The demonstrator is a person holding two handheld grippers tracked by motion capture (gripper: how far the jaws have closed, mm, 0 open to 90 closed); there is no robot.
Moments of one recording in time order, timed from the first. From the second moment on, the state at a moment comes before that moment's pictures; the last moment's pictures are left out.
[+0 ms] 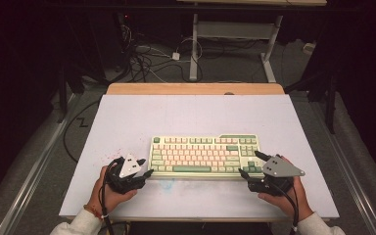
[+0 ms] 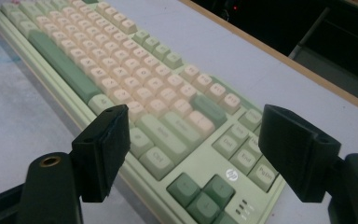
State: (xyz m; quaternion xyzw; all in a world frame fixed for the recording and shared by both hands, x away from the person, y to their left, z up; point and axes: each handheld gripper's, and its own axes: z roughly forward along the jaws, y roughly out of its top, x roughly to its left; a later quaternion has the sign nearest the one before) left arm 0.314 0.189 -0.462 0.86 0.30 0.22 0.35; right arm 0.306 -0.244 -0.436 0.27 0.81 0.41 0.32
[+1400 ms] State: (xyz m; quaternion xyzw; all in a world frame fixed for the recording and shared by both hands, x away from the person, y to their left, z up) left arm 0.344 0.138 -0.439 0.89 0.25 0.17 0.34; right arm 0.297 -0.256 -0.445 0.28 0.82 0.39 0.31
